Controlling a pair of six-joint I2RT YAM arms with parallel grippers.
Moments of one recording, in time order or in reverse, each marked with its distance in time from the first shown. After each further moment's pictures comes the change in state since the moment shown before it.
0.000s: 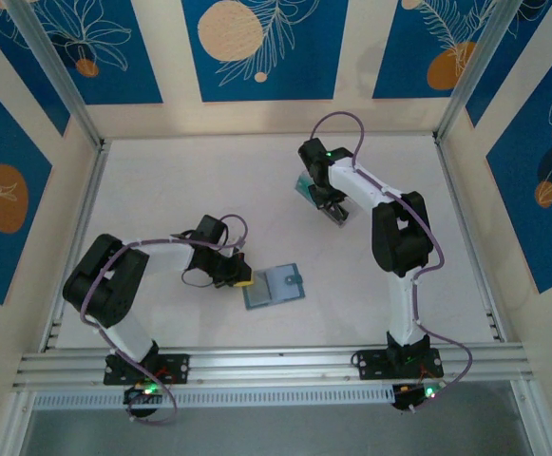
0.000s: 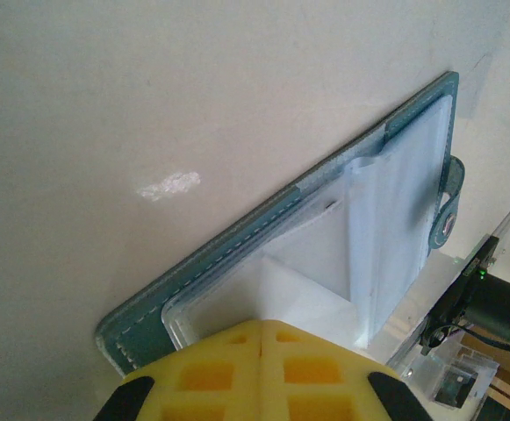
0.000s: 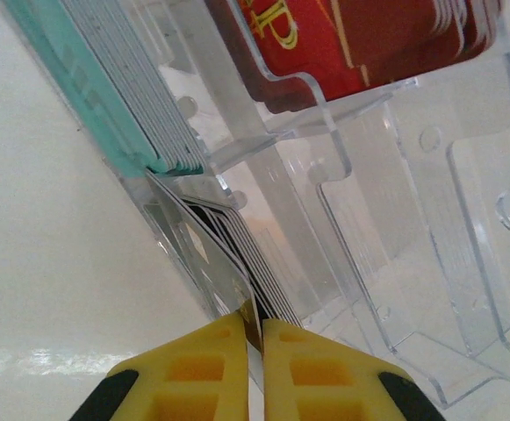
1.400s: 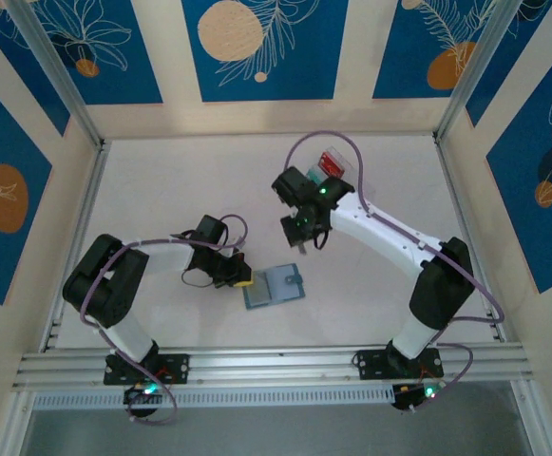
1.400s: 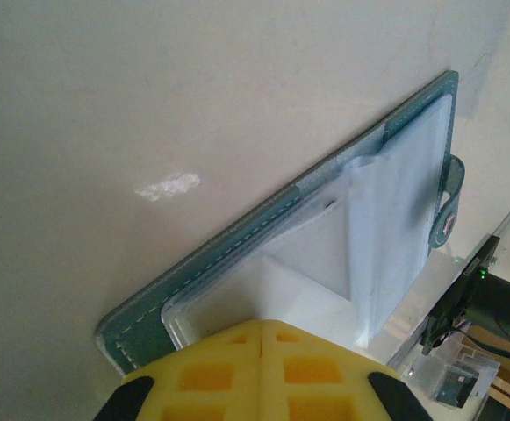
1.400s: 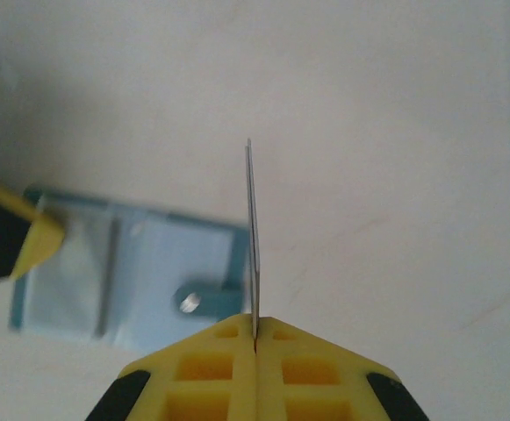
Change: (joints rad) left arm 0.000 -0.003 -0.003 0.001 -0.001 0.003; right arm 0.350 -0.454 -0.295 -0.096 -0.283 0.262
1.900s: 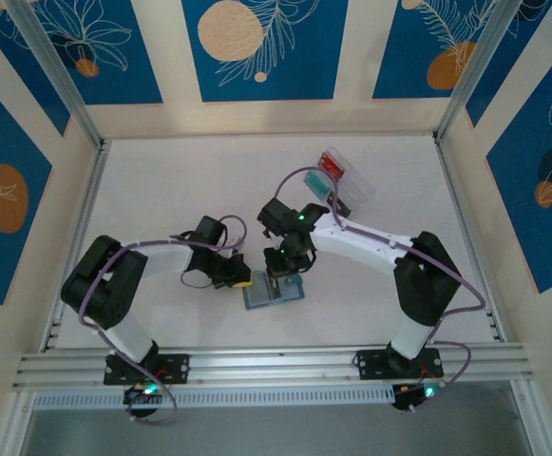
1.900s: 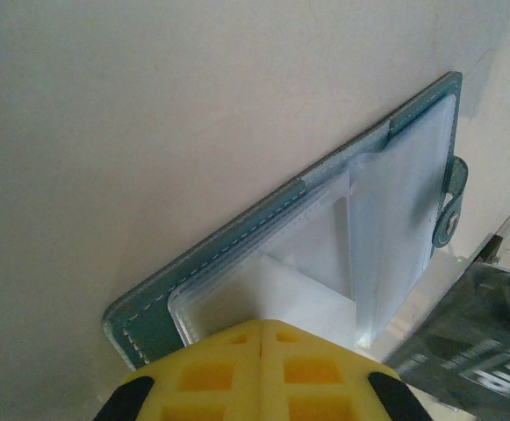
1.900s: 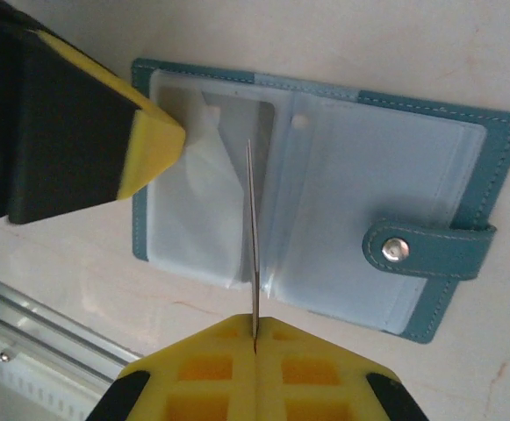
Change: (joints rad) left arm 0.000 -0.010 -0.010 0.000 -0.006 0.000; right arm 0.089 0.085 -0.157 0.169 -0.303 0.199
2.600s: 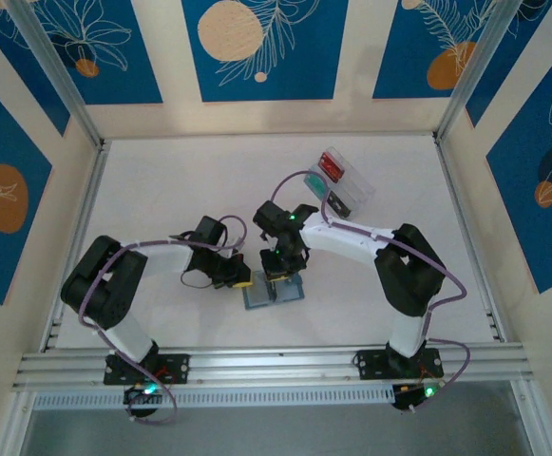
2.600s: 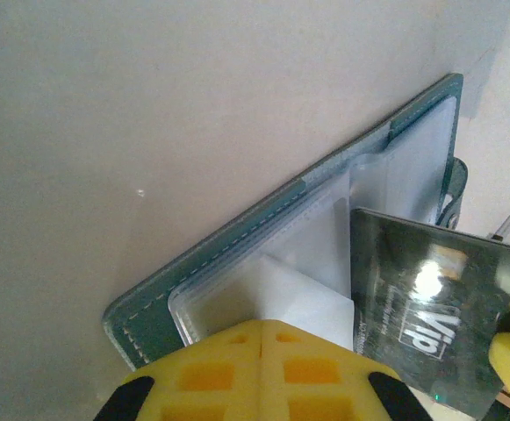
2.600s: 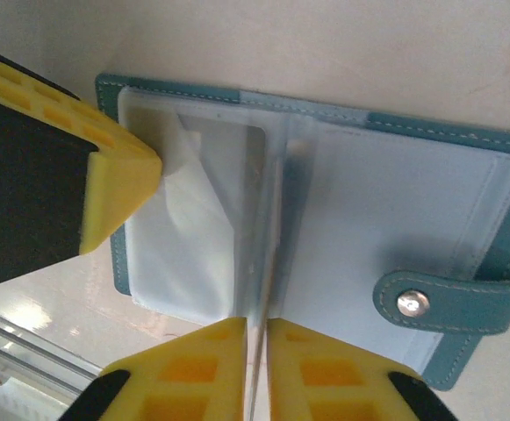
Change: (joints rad) left arm 0.000 -0.002 0.000 0.000 0.000 0.000; right arm -0.007 0.085 0.019 0.027 -0.031 0.012
